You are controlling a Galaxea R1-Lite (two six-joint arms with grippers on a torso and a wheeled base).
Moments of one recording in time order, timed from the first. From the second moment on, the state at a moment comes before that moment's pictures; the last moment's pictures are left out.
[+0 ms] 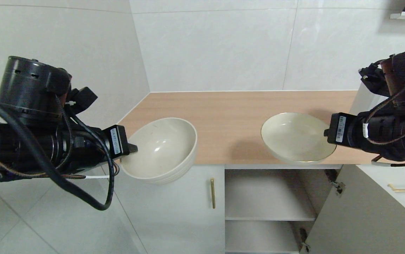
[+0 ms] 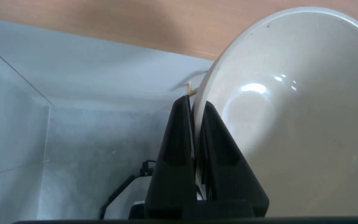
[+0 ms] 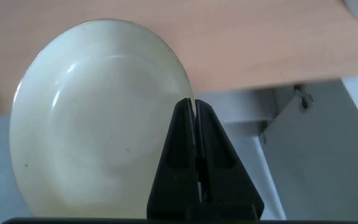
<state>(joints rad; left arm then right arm) -0.40 1.48 -1.10 0.24 0.06 -0.55 0.59 1.48 -1.19 0.25 -0.45 0.51</state>
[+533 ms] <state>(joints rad) -0.43 1.48 -1.07 0.24 0.06 -0.50 0.73 1.47 -1.04 0.25 -0.46 0.52</state>
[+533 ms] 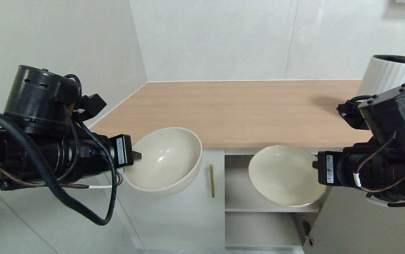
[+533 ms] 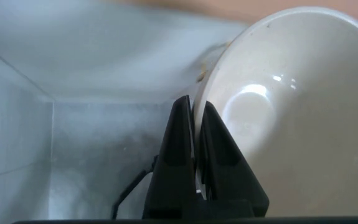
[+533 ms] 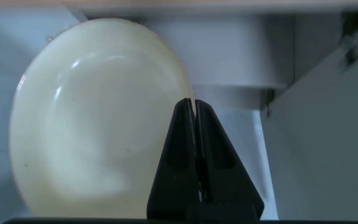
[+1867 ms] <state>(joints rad) -0.43 1.51 -1.07 0.23 0.06 -0.50 0.76 1.58 -0.98 0.25 -0.46 0.52</state>
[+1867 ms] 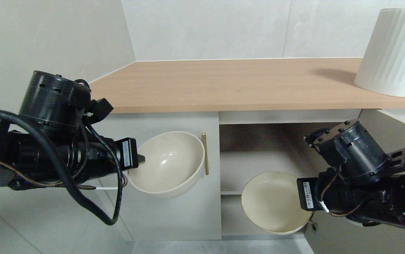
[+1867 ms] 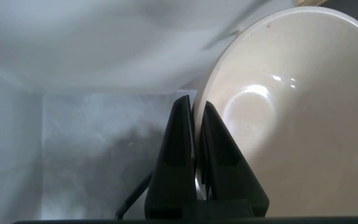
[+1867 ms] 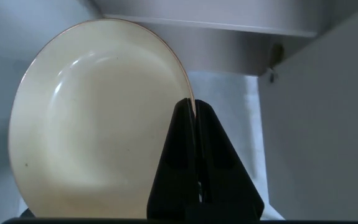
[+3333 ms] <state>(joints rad) -0.45 1.53 -1.05 0.23 0.04 -0.43 0.47 2.21 -1.33 -0.03 -0.41 0.51</state>
